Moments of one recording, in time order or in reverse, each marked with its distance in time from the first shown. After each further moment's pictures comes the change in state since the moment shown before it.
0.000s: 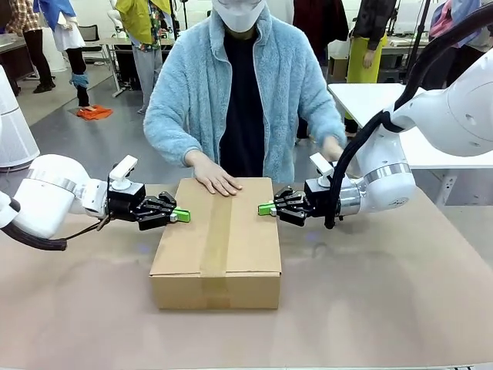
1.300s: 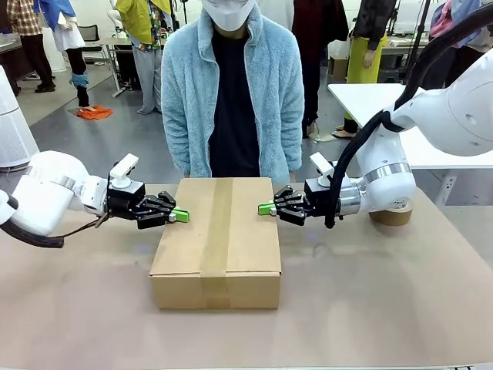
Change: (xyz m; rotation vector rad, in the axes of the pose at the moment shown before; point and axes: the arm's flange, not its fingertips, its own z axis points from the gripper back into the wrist) left arm 0.011 0.002 0.004 -0.013 0.055 0.016; right arm 0.004 -0.001 0.001 -0.003 0.009 0.008
